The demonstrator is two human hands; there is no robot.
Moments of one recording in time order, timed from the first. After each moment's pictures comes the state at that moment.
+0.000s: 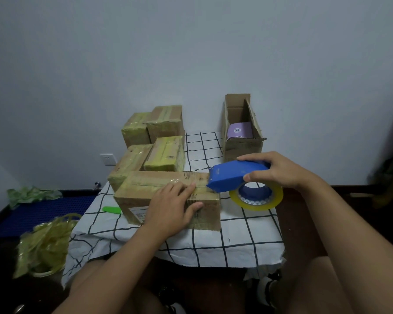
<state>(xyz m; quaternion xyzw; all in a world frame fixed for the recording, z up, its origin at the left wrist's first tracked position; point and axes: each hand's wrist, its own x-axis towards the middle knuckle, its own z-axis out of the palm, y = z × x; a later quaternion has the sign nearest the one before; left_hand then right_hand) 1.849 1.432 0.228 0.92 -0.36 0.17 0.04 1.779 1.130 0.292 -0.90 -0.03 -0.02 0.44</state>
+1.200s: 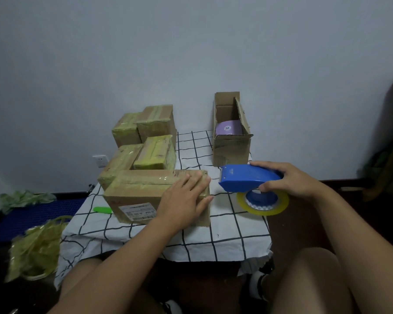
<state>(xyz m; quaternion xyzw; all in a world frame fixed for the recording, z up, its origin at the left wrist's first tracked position) 1.827 1.378 0.237 0.92 -0.38 0.10 0.03 1.735 1.082 0.254 -0.86 0.00 -0.01 0.51</state>
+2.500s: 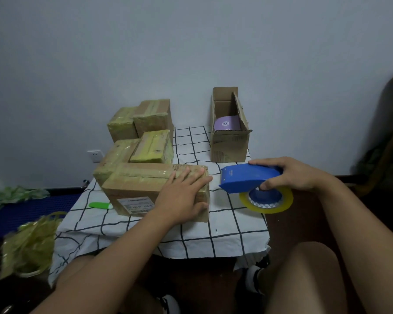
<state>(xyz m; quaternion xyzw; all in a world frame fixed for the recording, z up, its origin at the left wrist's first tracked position) 1.836 1.380 0.239 0.91 -0.41 0.04 0.02 1.734 1.080 0.274 -0.90 0.01 0.06 0.43</state>
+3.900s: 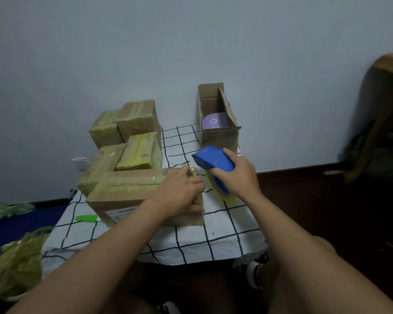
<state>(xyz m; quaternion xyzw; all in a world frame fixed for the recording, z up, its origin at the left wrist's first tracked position) 1.861 1.360 0.262 0.81 -0.57 0.08 -0.13 1.796 1.177 0.220 -0.85 0.23 -0.23 0.42</state>
